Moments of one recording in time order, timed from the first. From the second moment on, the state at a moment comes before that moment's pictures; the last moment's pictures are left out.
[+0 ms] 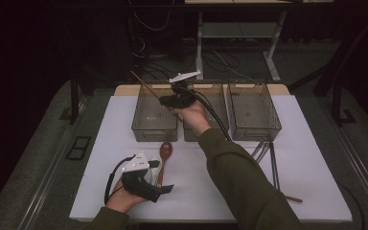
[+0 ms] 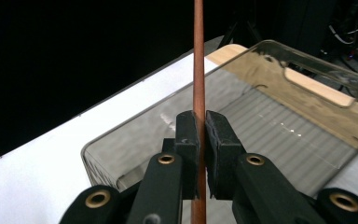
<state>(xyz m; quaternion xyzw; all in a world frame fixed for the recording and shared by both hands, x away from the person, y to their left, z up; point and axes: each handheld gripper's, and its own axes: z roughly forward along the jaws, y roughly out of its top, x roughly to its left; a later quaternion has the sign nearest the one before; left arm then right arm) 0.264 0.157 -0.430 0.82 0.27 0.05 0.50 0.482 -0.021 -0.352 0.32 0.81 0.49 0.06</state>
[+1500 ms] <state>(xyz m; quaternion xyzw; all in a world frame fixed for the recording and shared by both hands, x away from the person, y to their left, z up) 0.264 0.157 -0.430 0.82 0.27 0.05 0.50 0.484 -0.005 -0.370 0.35 0.83 0.43 0.06</state>
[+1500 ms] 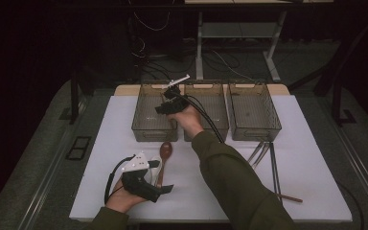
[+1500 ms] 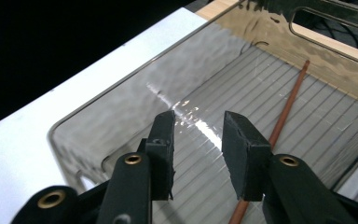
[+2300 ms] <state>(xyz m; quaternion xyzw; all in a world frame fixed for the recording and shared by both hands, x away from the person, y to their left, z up) 0.263 0.156 -0.429 0.82 0.26 0.06 0.50 0.449 -0.091 -0.325 0.28 0.86 0.44 0.04</state>
